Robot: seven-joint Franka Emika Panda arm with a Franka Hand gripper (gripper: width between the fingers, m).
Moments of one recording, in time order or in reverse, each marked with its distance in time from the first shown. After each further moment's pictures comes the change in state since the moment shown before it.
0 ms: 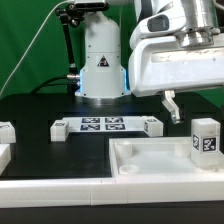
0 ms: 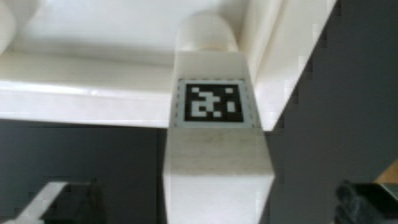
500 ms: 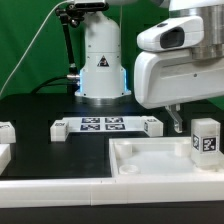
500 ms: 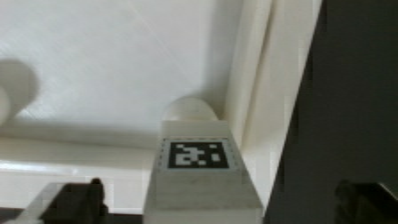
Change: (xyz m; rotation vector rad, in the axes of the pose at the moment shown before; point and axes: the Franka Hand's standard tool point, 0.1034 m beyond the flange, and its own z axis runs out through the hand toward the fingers) arm -0.003 -0.005 0.010 0.057 -0.378 0.011
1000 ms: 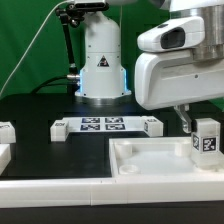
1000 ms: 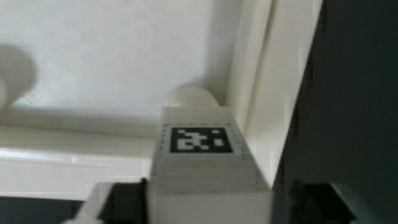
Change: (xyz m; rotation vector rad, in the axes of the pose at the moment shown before) arm 0.003 0.001 0.001 -0.005 0.031 0.000
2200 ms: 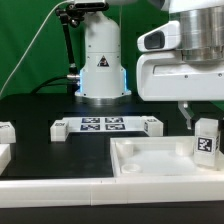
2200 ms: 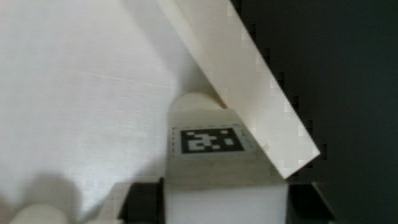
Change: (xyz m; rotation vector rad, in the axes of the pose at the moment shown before) arm 0.001 -0.002 0.002 0.021 0.004 0.849
